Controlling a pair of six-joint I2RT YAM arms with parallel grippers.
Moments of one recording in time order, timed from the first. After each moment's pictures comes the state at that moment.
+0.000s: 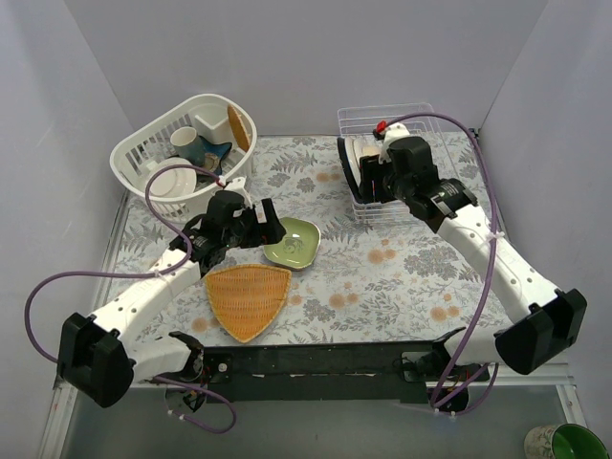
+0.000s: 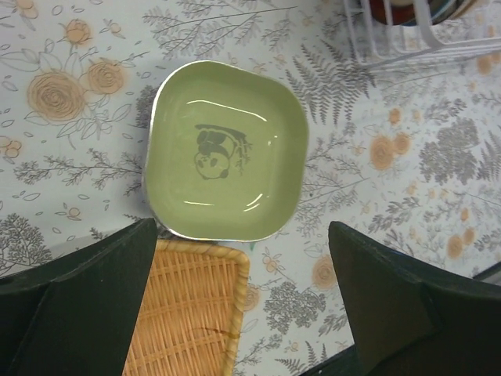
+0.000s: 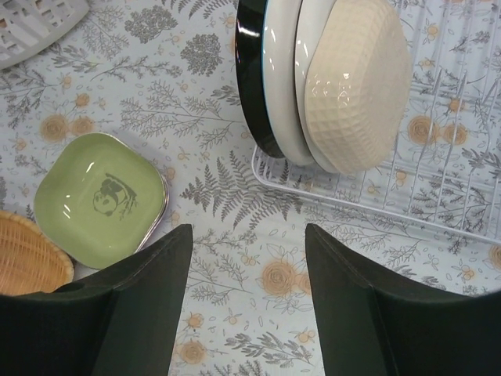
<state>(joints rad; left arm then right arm) -0.51 1.13 0.87 -0.34 0.03 -0.57 0.54 1.35 1.37 -0.59 0.11 0.15</state>
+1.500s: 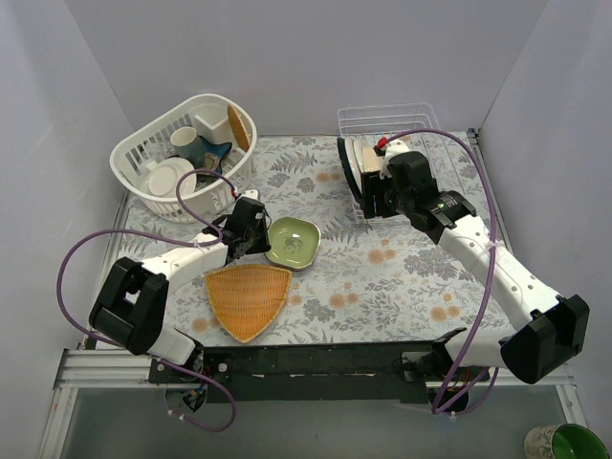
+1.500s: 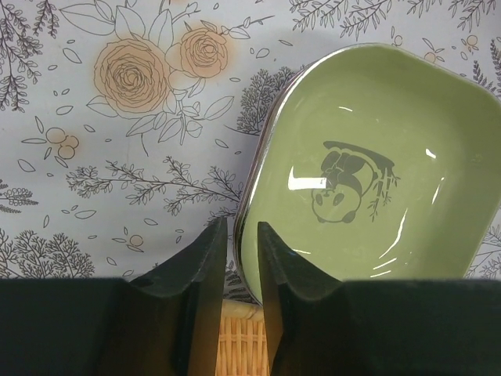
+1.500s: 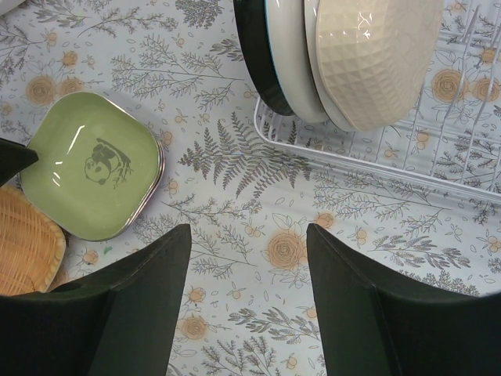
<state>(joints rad) -0.51 1.47 0.82 -0.21 -0.17 -0.53 0.54 1.28 1.23 -0.58 0.09 0.19</state>
